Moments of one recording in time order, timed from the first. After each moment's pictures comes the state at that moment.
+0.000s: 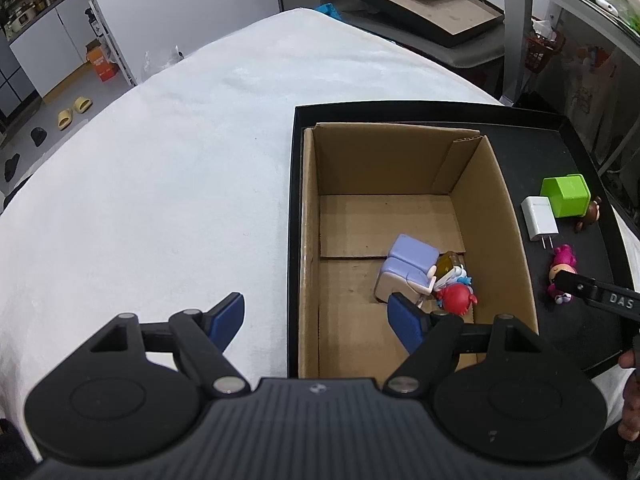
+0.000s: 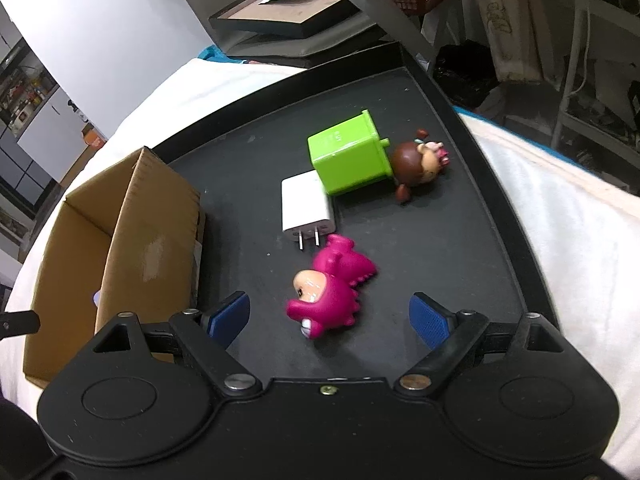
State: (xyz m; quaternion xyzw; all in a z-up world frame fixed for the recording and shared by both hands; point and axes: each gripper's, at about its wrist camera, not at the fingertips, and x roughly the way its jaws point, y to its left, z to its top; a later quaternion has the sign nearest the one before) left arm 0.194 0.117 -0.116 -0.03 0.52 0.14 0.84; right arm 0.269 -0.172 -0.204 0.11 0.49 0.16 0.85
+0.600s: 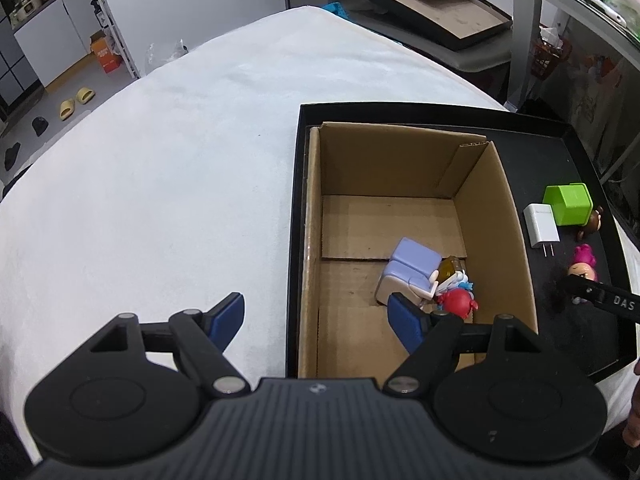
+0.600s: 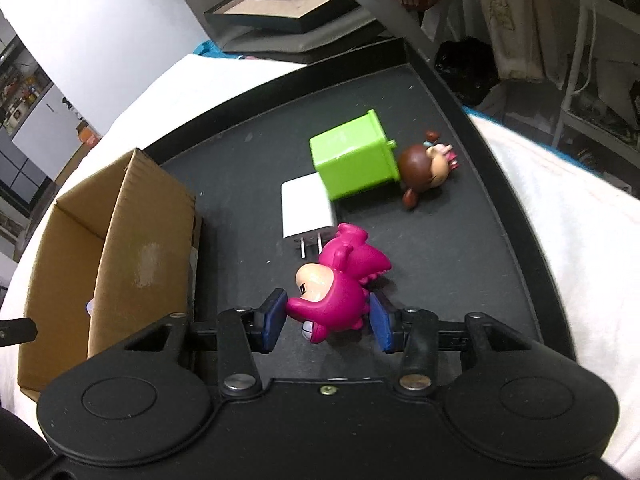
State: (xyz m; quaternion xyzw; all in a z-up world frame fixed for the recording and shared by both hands) left arm 0.194 0.122 -0.116 -0.05 0.52 0.14 0.84; right arm 0.275 -0.168 -0.201 0.11 0.49 0.15 0.85
